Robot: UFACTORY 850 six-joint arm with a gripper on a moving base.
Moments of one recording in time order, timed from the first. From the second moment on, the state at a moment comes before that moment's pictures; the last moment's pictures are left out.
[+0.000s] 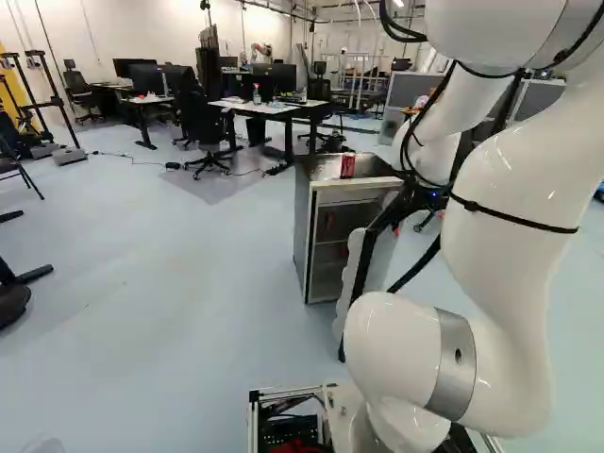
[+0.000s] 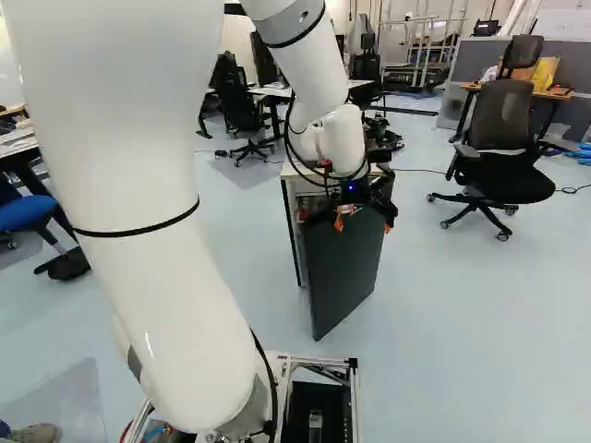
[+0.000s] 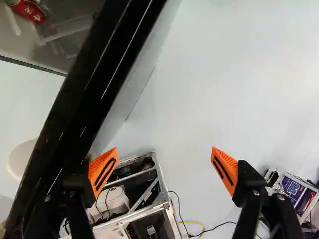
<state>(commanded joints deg) -29.5 -11.9 -49.5 -18.2 -26.1 0.0</state>
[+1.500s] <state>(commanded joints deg) -18.7 -14.3 -52.4 -22.4 -19.1 0.0</state>
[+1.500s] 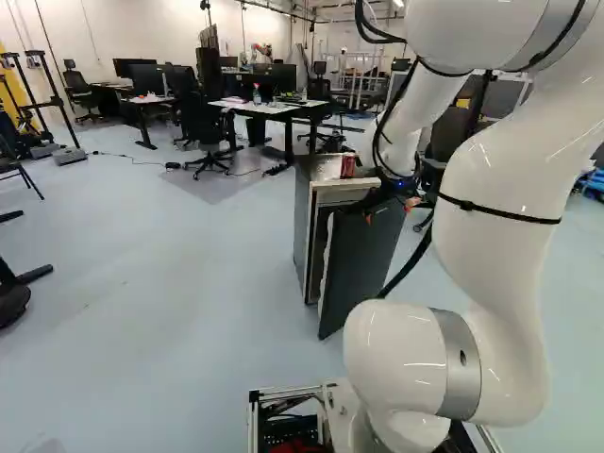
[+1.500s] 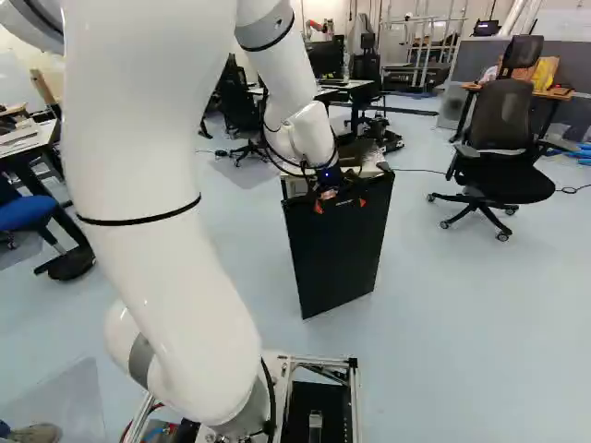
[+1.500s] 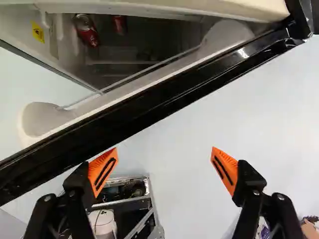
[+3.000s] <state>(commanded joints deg) -13.4 -18.0 -57.0 -22.4 -13.6 0.0</state>
